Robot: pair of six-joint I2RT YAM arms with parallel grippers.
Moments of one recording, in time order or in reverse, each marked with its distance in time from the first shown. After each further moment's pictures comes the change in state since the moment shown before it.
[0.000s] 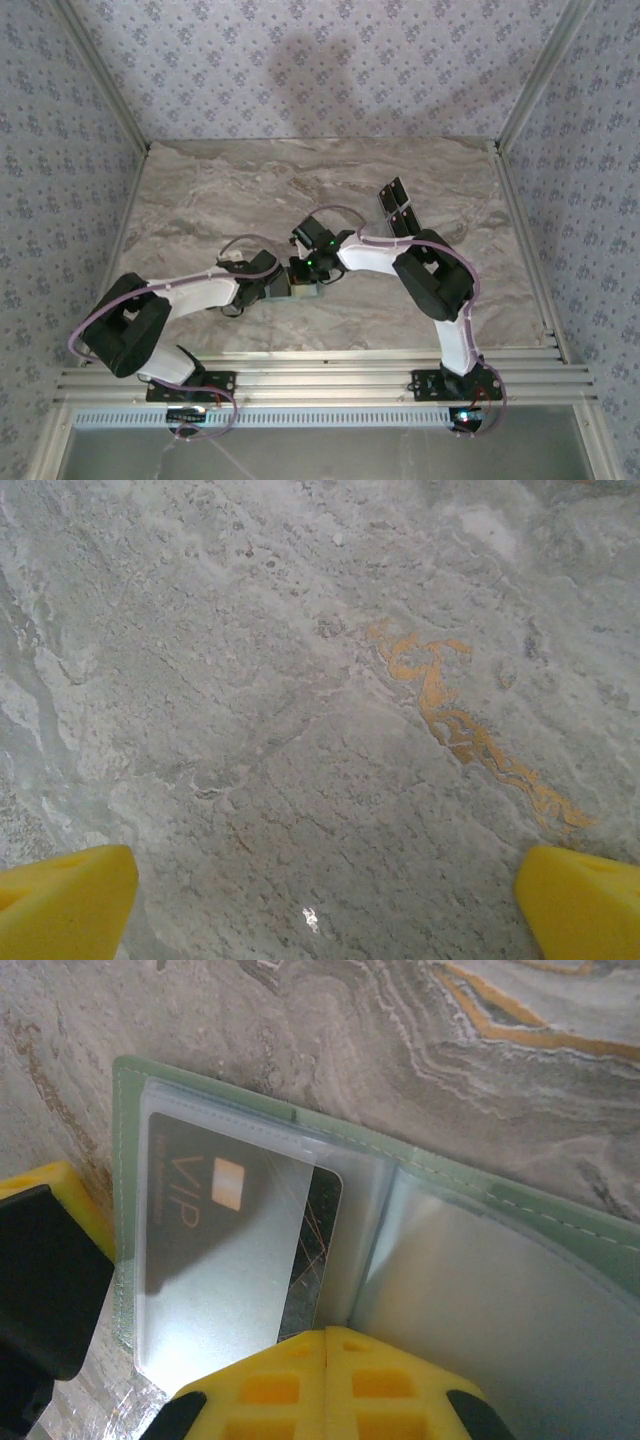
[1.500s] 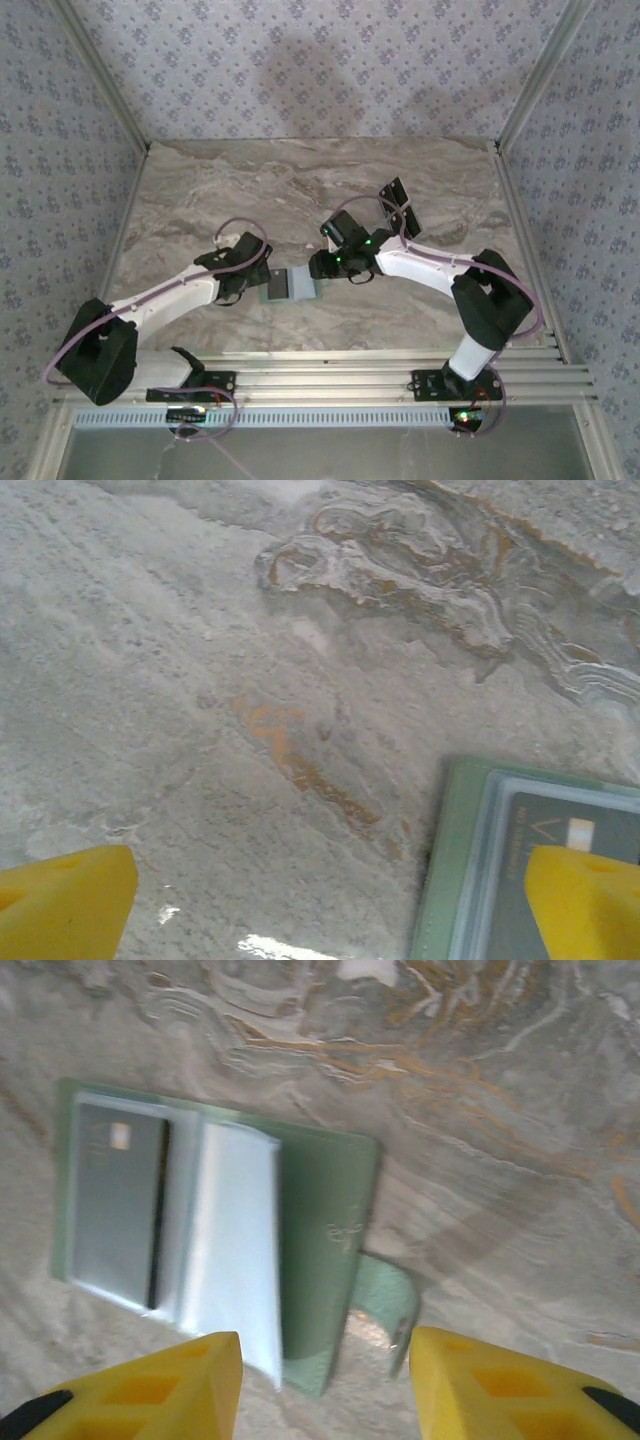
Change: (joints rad) left arm 0.080 -0.179 0.068 0.034 0.198 0.143; right arm -0.066 -0.321 -0.194 -0.127 0.201 -0.057
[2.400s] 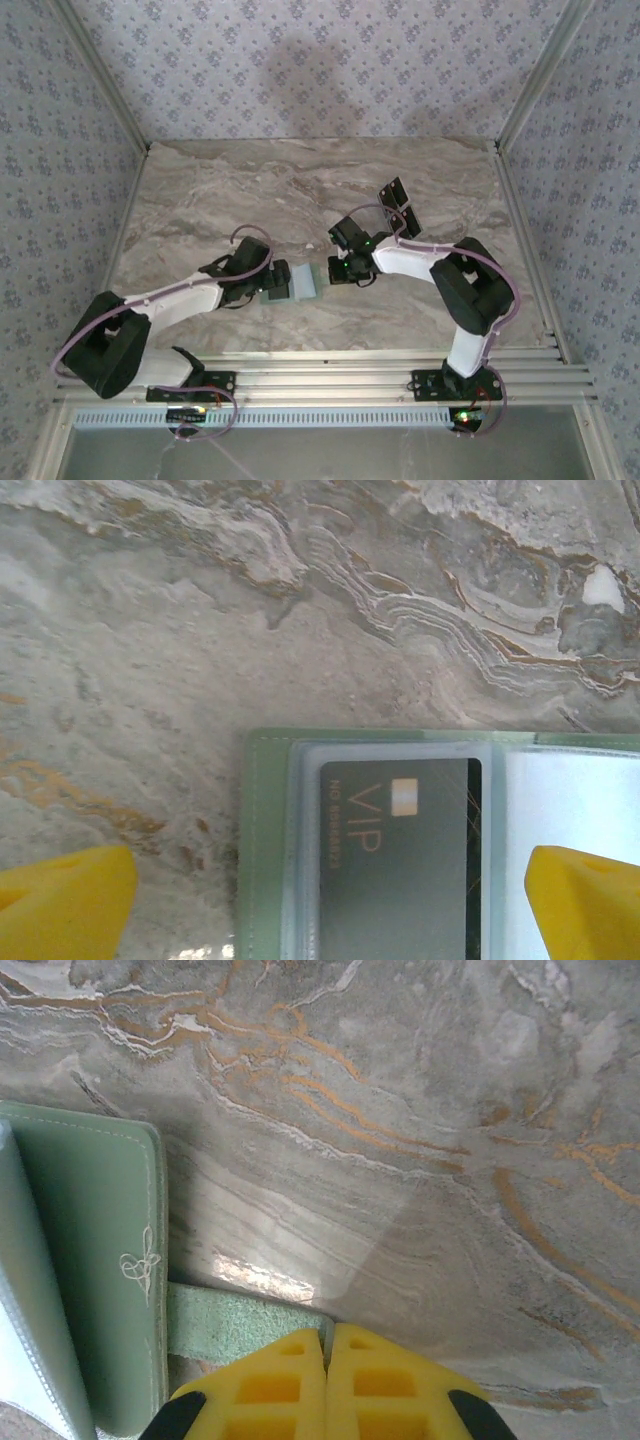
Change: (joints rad) left arm 0.000 0.043 -0.135 0.365 0.265 0.054; right arm -0.062 0.093 -0.057 0.050 0.005 -0.029
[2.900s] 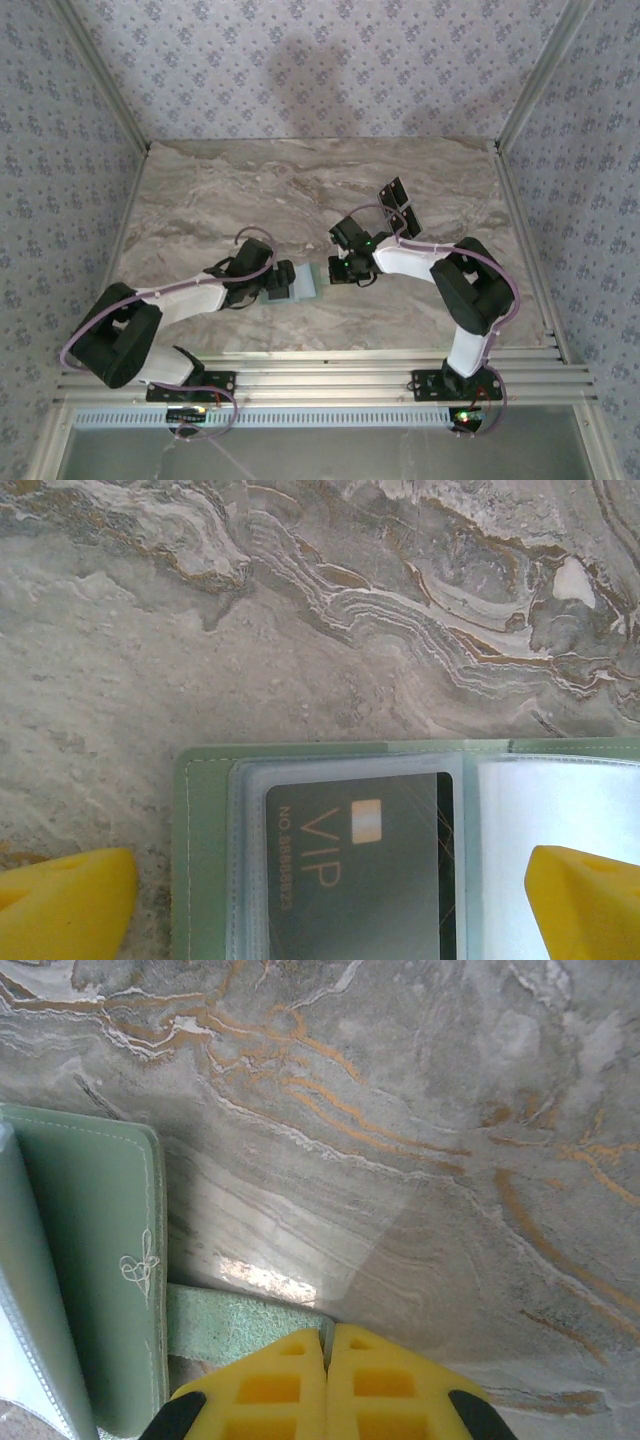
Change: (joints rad) left arm -0.001 0.059 -0.034 0.141 0.050 -0.001; right arm -0.004 0.002 -0.005 0.011 -0.014 0.004
